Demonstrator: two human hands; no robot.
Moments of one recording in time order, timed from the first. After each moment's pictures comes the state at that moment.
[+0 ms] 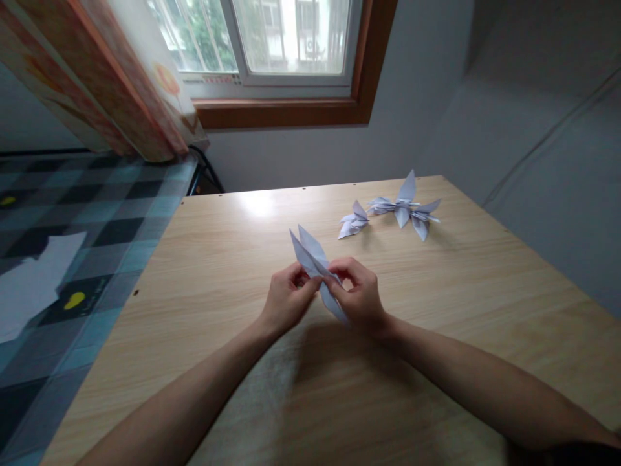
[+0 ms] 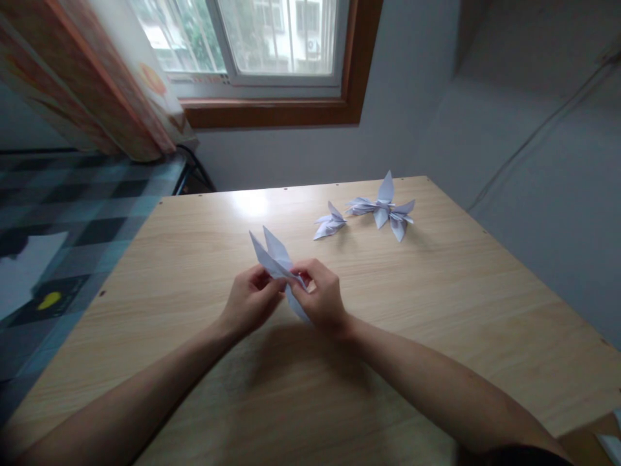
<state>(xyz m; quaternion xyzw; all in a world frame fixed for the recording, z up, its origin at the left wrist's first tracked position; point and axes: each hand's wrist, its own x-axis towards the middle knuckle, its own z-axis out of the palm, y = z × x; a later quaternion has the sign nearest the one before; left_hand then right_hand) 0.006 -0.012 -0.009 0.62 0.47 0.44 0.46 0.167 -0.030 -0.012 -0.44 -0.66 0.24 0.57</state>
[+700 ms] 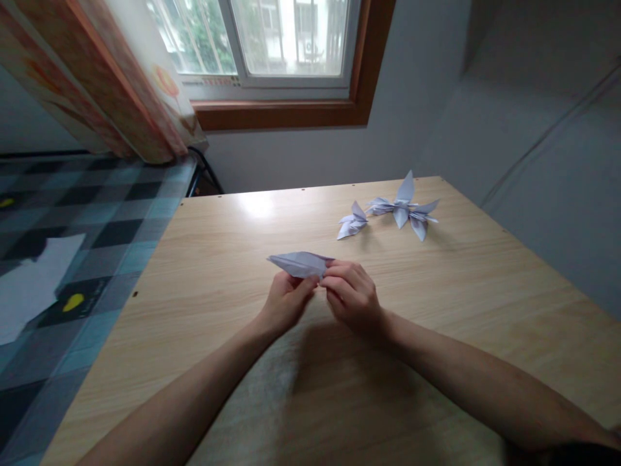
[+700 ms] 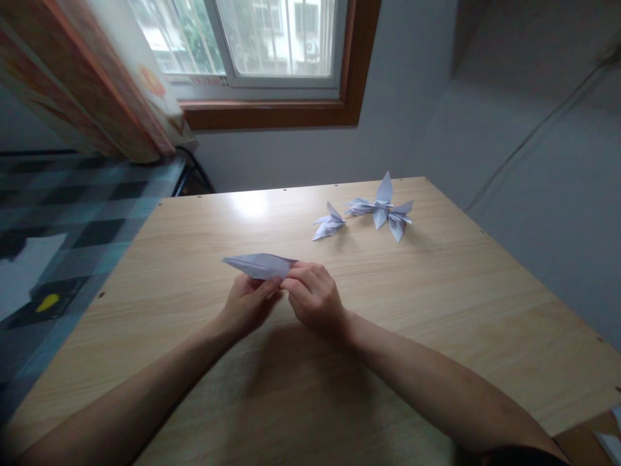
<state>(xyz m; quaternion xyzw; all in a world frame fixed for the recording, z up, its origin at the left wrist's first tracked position) 0.006 -0.011 -0.014 0.52 0.37 0.47 0.60 0.171 -0.031 -0.011 -0.34 -0.79 -0.04 0.51</state>
